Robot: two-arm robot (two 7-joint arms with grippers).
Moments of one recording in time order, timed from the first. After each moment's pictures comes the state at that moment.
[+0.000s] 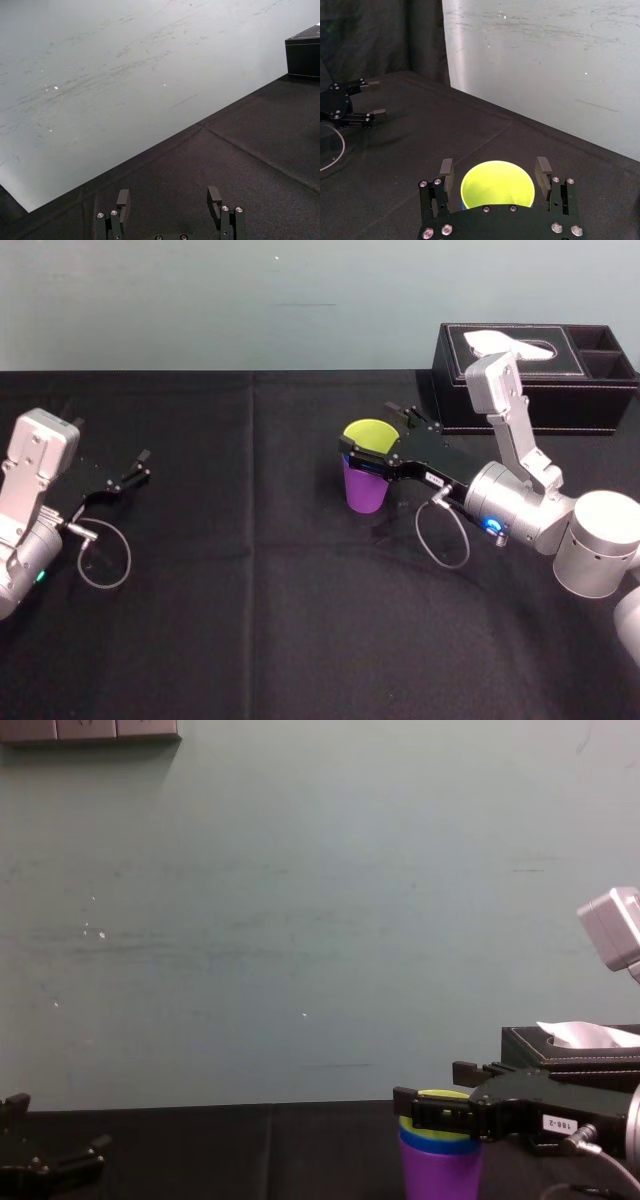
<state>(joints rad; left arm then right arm) -0.20 0.60 0.45 -1.41 -0.25 -0.12 0.03 0.40 0.35 -0.42 -1.25 0.39 -0.03 0.51</state>
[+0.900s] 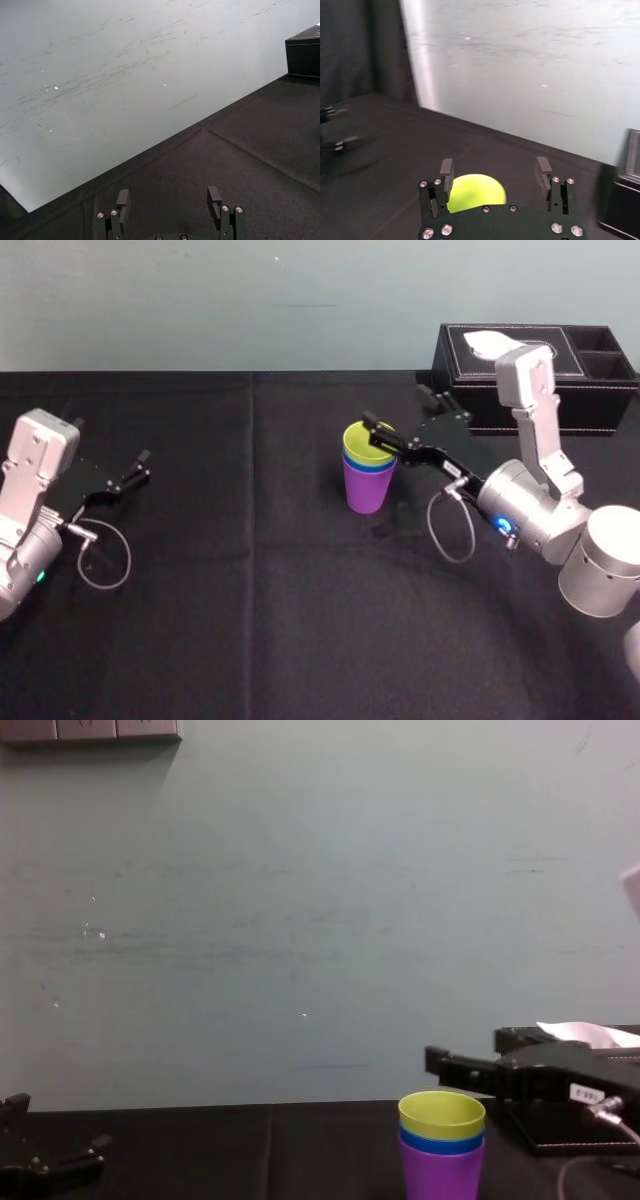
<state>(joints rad) -0.20 0.60 0.45 -1.41 -0.25 -0.12 0.03 0.29 0.34 -0.34 -1.41 0.37 0.00 0.33</state>
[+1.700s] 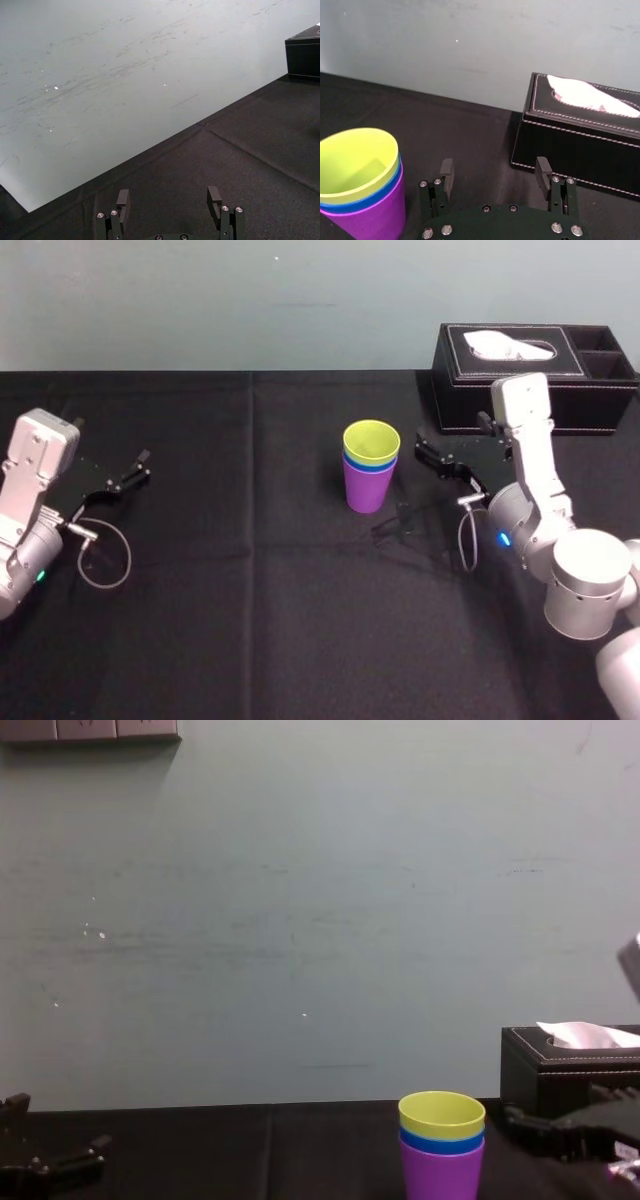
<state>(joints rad) -0.20 0.60 0.45 -1.41 -0.25 -0.12 0.03 0.25 0.25 -0.29 -1.36 0.14 0.09 0.01</state>
